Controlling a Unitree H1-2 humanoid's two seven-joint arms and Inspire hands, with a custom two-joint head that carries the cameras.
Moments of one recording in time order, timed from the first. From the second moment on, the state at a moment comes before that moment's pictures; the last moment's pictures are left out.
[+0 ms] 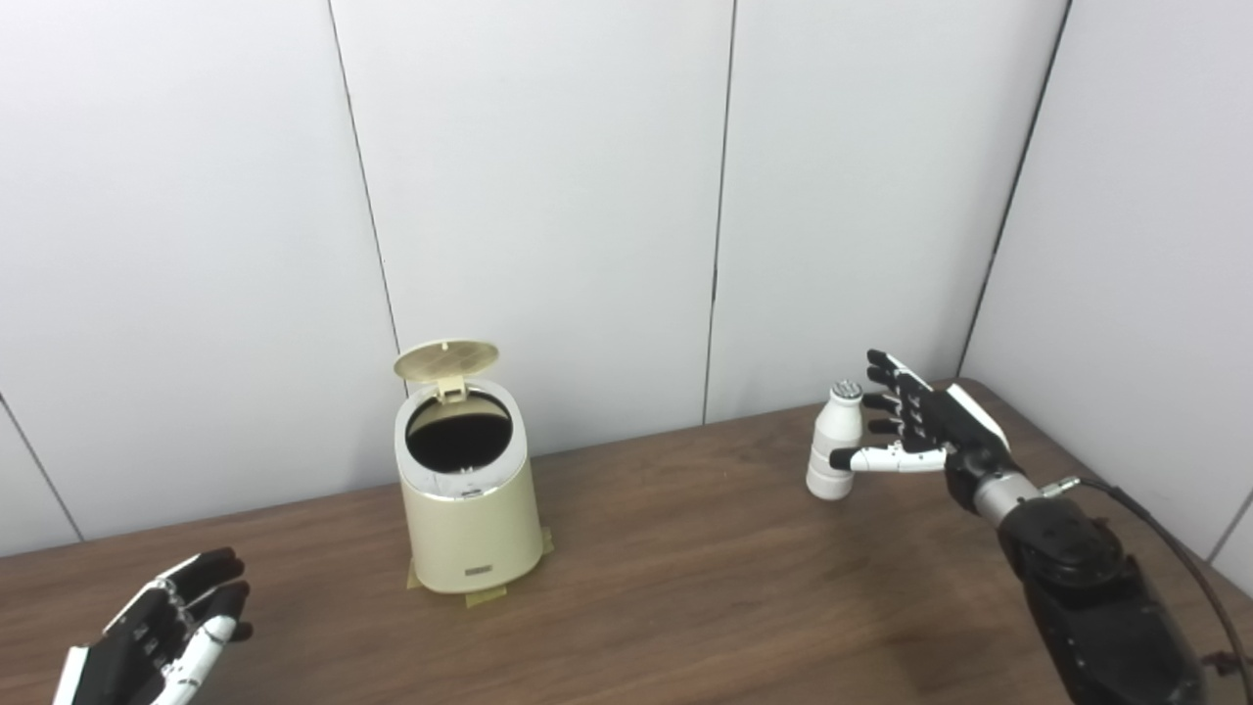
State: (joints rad) left arm -0.19 0.18 0.14 0.02 -0.12 -0.01 -0.09; right arm -0.35 -0.52 -0.24 0.22 0.01 0.19 0.15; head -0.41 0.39
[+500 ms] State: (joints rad) left arm -0.19 0.18 0.13 0.00 -0.12 0.02 -0.09; right arm -0.36 -0.49 -0.24 0.34 -0.01 0.08 0.06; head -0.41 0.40
